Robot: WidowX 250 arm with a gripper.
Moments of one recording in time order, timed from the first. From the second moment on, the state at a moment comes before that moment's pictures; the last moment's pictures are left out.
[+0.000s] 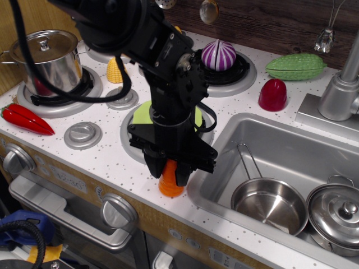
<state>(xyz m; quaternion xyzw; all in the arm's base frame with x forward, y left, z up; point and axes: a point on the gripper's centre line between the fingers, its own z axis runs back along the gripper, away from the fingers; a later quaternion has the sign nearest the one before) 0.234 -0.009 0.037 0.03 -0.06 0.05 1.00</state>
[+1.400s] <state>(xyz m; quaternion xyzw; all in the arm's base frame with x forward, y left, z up) 0.315 0.050 0.060 0.04 -0.12 -0.09 0.99</state>
